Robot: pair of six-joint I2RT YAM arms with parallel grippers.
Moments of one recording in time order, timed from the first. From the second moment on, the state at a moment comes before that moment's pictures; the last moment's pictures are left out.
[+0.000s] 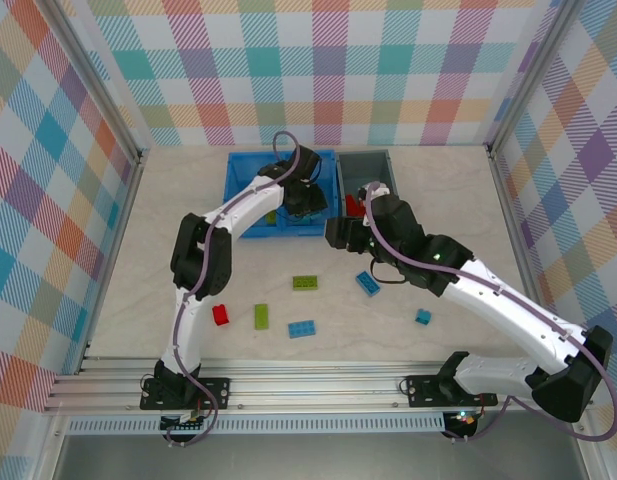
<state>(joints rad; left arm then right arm) -0.53 2.23 1.96 -0.77 0.11 -0.76 0.82 1.17 1.17 -0.56 0.19 0.60</state>
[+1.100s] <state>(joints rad) -0.52 0.98 1.22 -0.98 -0.31 -0.90 1.18 1.63 1.25 -0.43 -0.13 0.49</state>
